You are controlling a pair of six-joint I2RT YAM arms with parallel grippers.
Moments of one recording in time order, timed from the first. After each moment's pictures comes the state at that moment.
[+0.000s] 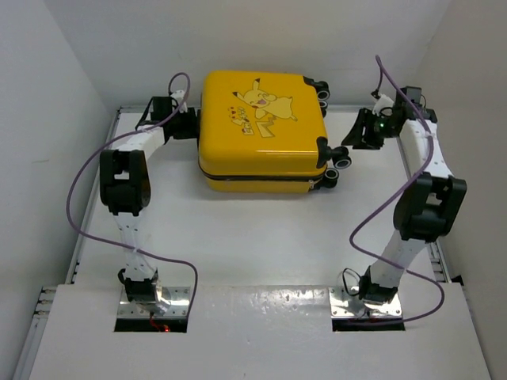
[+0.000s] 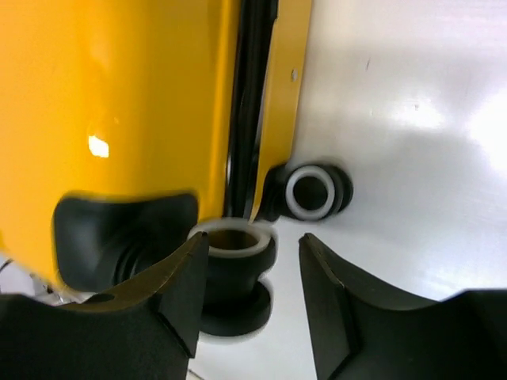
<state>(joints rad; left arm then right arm) -0.01 2.17 1.69 -0.19 0.32 -0.13 -0.21 1.88 1.67 -0.83 -0.61 0.02</state>
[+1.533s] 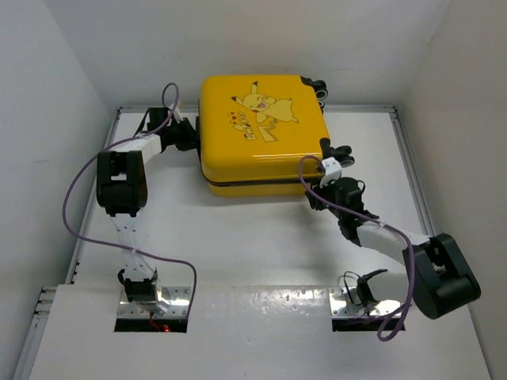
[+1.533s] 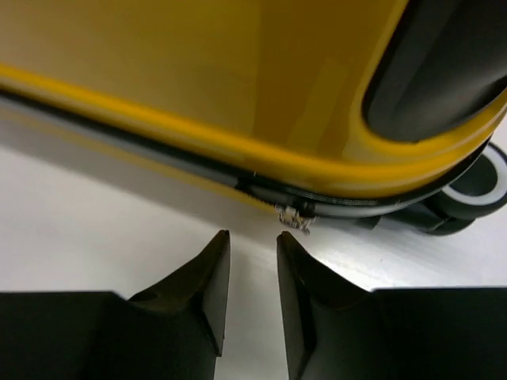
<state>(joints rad) 0.02 2.14 1.54 -0.12 0.56 -0.43 0.33 1.26 0.36 0.48 -0.08 0.03</state>
